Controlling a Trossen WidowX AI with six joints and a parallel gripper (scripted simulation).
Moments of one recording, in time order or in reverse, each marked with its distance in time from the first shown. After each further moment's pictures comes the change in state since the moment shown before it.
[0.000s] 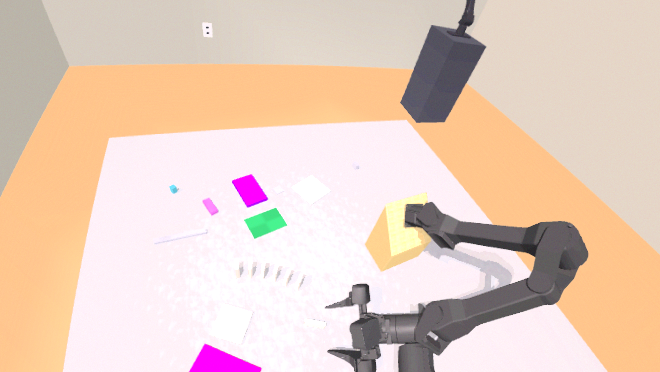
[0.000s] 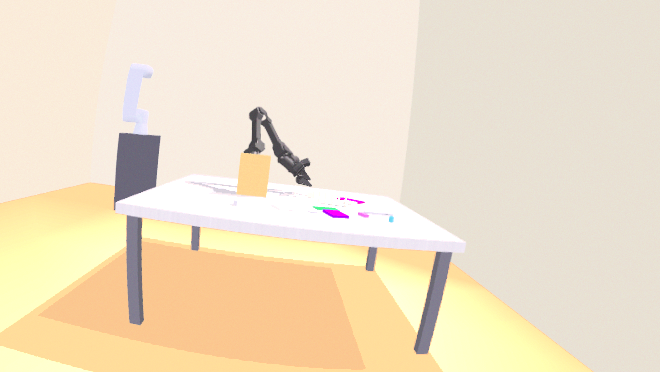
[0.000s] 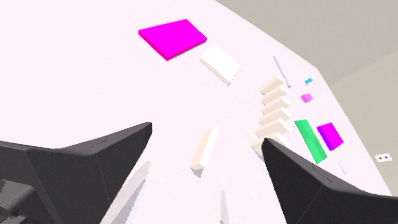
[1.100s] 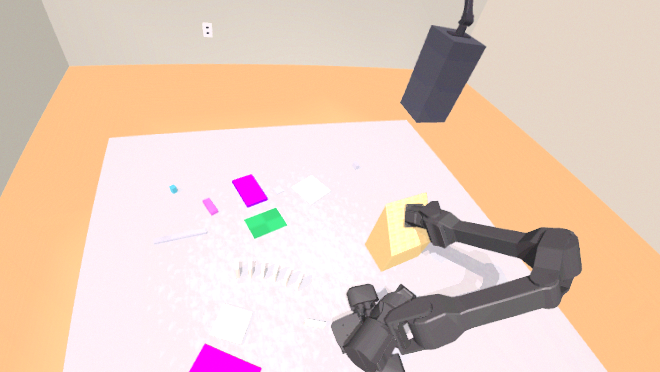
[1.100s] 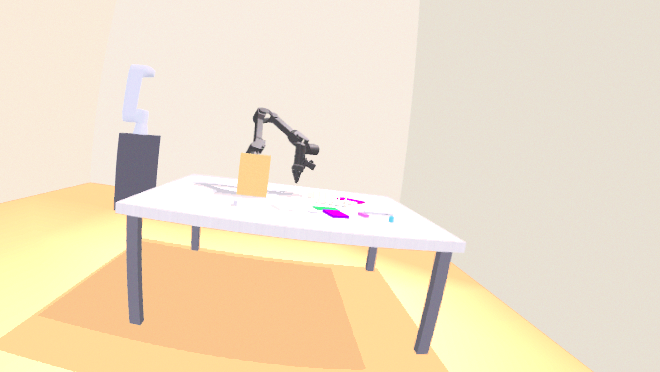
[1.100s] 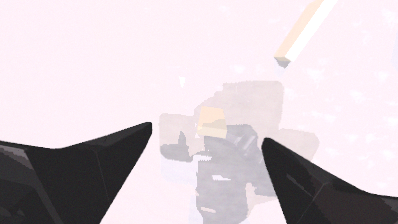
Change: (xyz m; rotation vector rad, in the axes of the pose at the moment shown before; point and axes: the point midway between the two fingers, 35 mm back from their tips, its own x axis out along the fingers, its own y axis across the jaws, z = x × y) arm -0.051 0.018 -0.015 0.131 0.940 0.457
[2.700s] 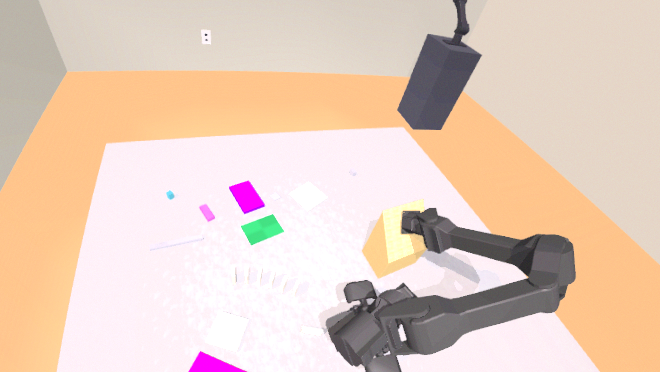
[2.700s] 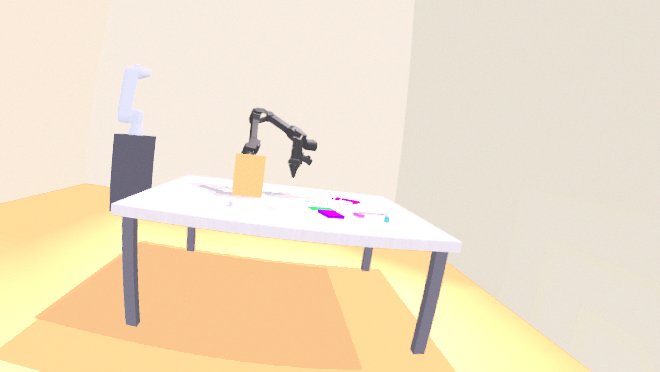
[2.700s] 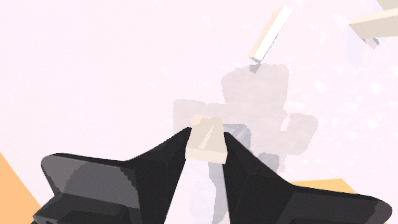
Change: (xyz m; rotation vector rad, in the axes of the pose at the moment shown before) arm -0.030 -0.012 0.006 0.028 0.018 -0.037
